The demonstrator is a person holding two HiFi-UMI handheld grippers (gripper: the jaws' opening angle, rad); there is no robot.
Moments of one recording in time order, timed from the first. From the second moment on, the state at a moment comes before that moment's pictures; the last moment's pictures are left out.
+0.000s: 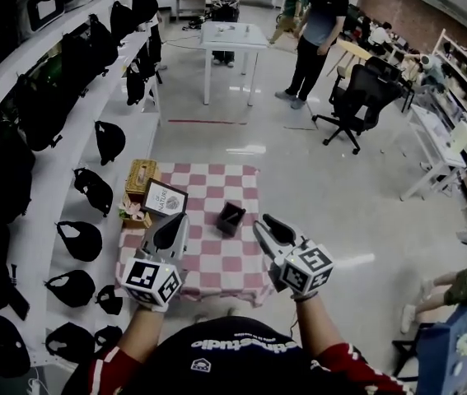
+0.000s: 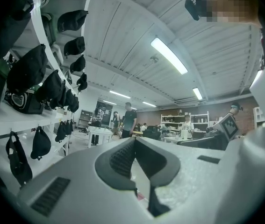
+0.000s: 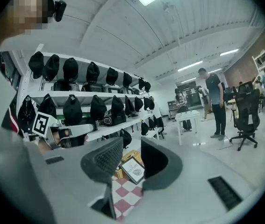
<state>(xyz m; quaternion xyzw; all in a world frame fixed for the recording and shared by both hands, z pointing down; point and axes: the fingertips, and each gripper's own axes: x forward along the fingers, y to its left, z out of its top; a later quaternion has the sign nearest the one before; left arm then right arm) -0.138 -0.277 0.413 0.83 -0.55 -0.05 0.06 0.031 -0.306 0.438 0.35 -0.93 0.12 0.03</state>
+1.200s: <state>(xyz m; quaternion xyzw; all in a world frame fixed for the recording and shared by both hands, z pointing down) -0.104 -0.327 0.465 0.82 -0.56 0.00 0.08 0.034 -0.415 0.621 0.32 -0.91 0.19 0.18</state>
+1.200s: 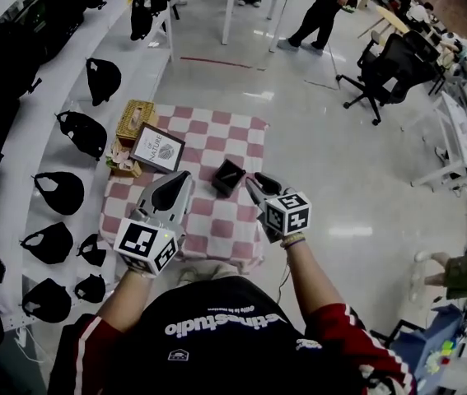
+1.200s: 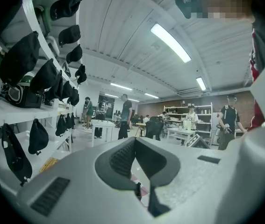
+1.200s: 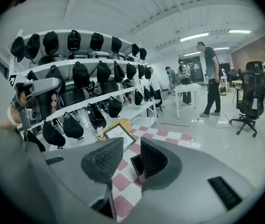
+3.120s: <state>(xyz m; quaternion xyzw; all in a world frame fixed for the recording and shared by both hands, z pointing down) -0.115 -0.354 0.520 0.77 -0.62 0.05 0.13 0.017 -0.484 0.787 0.28 -0.88 0.26 0.30</state>
